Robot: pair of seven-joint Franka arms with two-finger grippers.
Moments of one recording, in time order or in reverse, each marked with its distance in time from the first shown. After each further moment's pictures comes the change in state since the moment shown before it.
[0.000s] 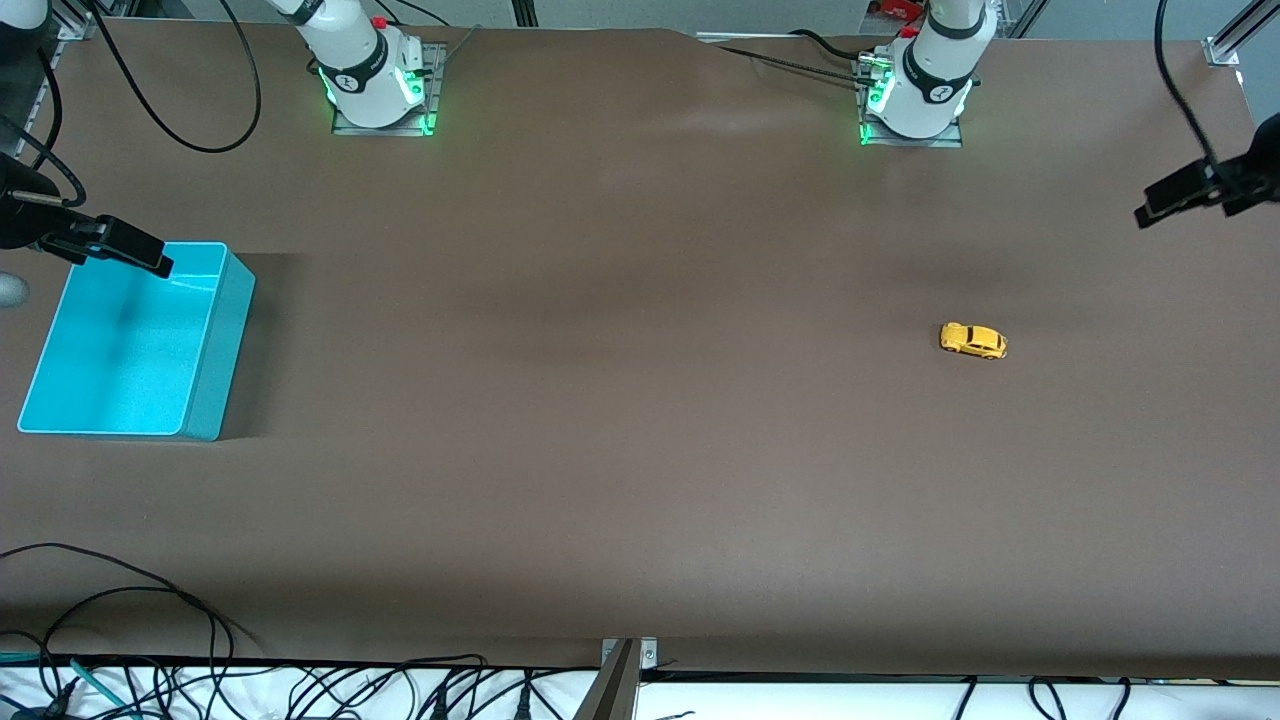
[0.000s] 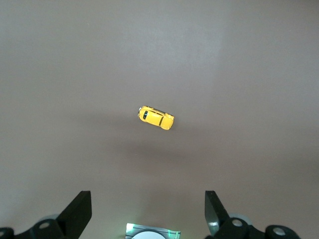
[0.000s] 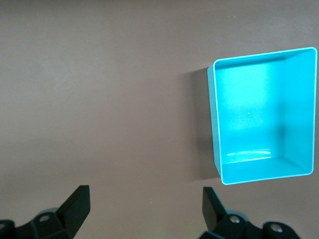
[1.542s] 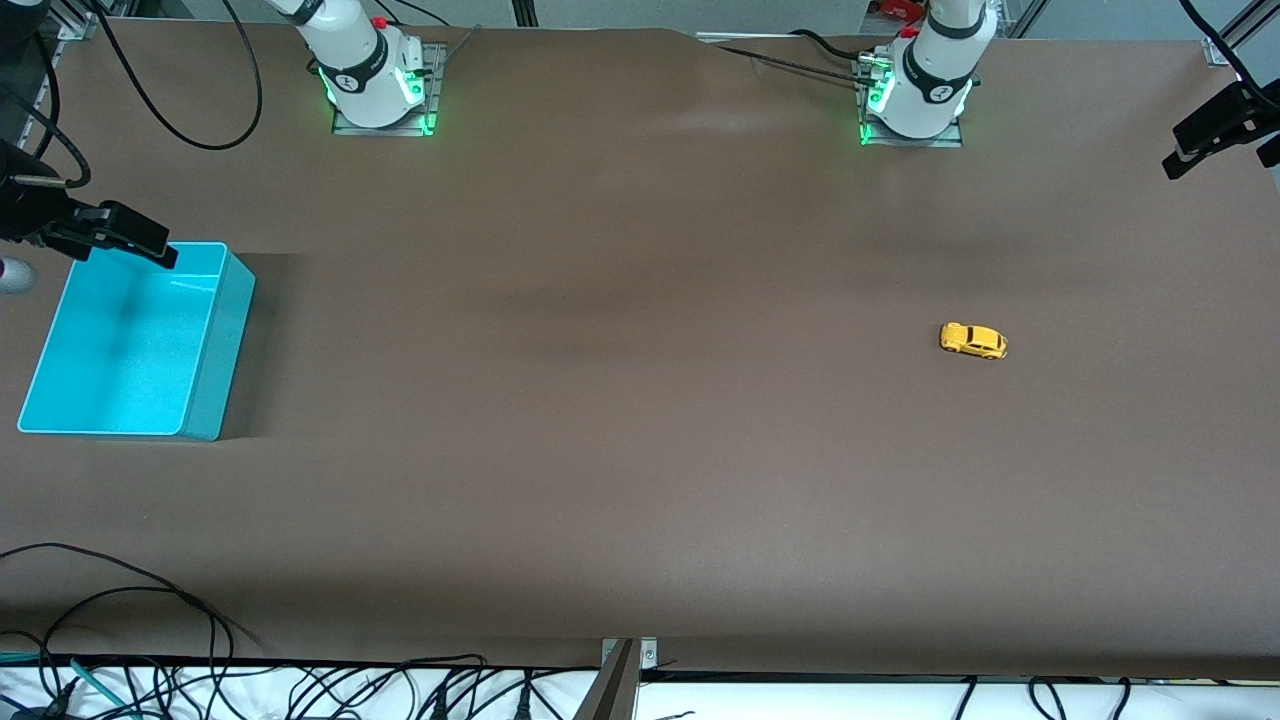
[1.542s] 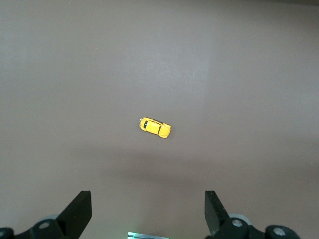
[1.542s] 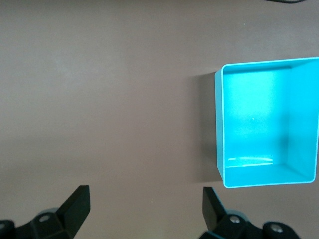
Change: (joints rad) left arm -0.011 -0.145 -0.004 0.001 0.000 -0.001 0.000; right arm 0.006 -0.019 0.008 -0.001 0.011 0.000 -0.027
